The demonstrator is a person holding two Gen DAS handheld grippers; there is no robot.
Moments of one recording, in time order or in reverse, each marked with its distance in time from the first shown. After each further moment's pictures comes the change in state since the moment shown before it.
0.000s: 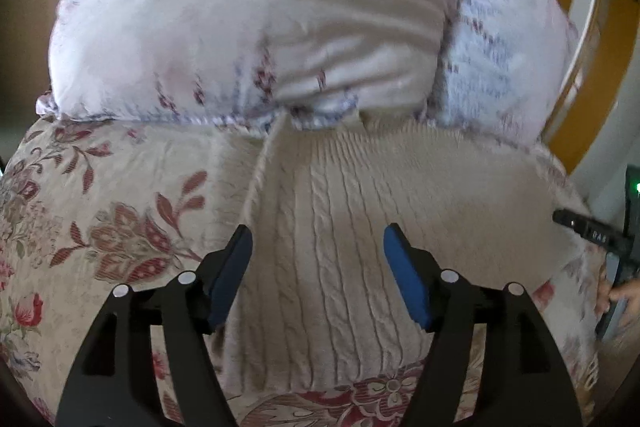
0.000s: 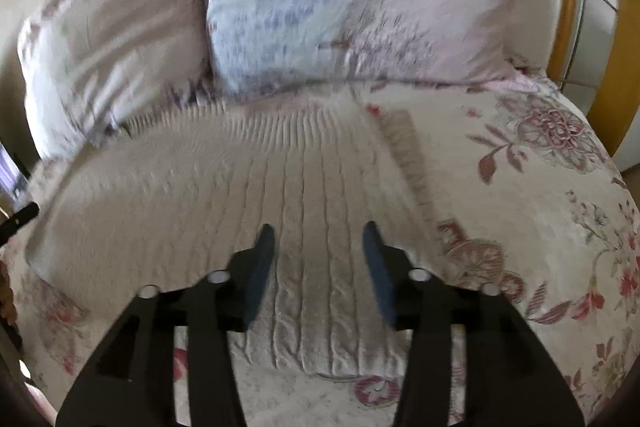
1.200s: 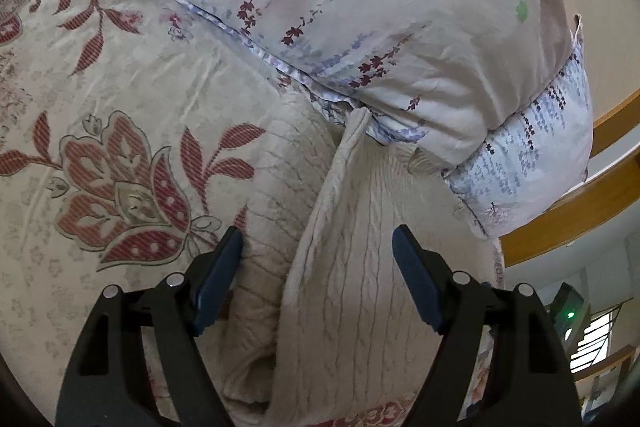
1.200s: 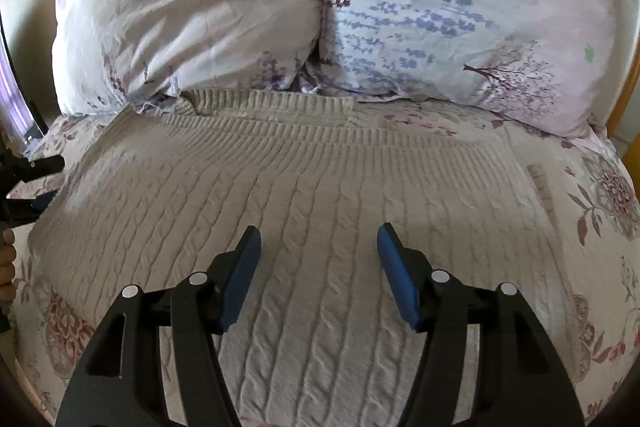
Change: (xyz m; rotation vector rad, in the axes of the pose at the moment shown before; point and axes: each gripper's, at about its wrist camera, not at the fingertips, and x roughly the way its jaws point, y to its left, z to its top) left arm 0.030 0.090 0.009 -0.540 0.094 -0.229; right arm 0.040 0.109 0.015 -0.181 0.014 0.061
